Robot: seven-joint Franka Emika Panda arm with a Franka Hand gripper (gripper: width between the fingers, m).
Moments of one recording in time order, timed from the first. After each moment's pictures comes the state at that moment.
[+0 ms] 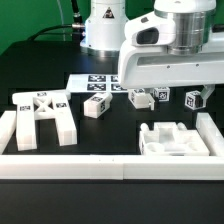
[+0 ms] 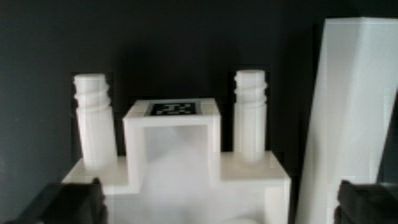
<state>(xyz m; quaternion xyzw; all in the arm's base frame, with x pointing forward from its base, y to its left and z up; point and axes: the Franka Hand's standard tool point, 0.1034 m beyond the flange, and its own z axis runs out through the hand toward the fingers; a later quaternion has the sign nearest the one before) 0.605 0.080 0.065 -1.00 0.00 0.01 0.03</state>
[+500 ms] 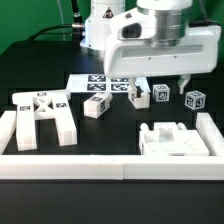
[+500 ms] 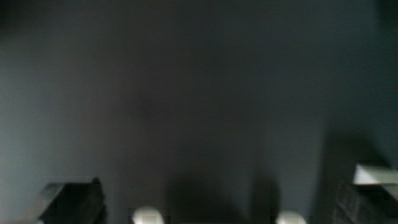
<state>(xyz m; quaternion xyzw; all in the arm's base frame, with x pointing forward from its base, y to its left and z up) 0.533 0.054 0.058 -1.00 -0.03 0.03 0.02</state>
